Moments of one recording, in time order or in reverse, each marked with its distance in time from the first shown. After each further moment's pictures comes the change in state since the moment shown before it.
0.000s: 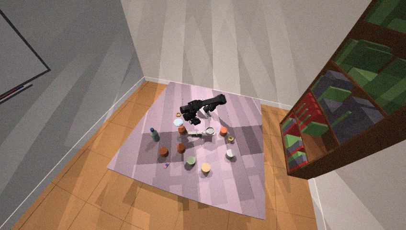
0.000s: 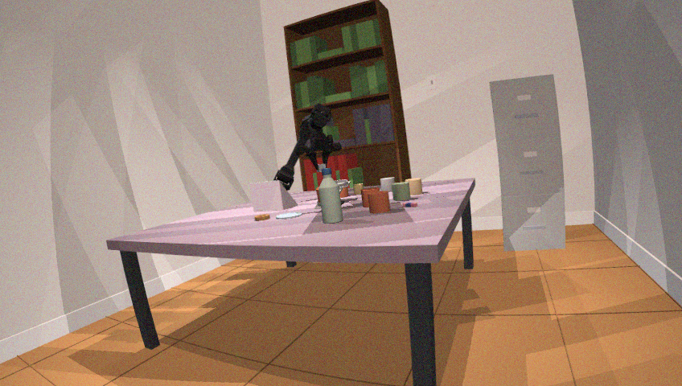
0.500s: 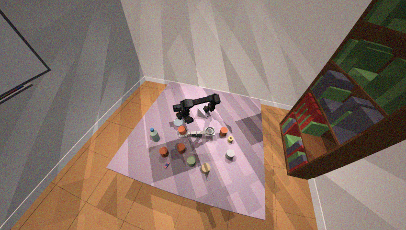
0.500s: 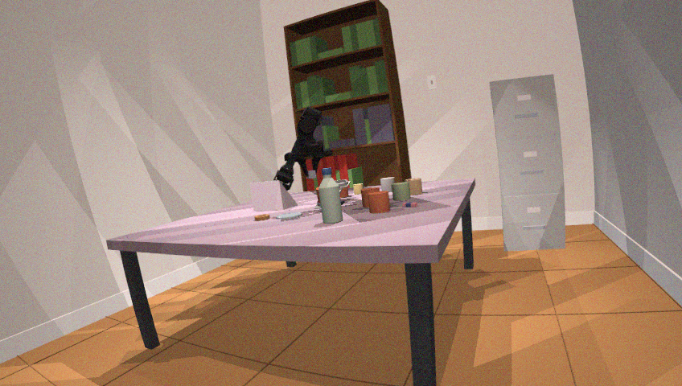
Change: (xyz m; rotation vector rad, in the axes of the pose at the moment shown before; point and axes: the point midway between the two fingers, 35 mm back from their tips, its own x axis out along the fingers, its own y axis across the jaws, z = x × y) arm 0.023 -0.058 0.030 -0.004 0.029 -0.006
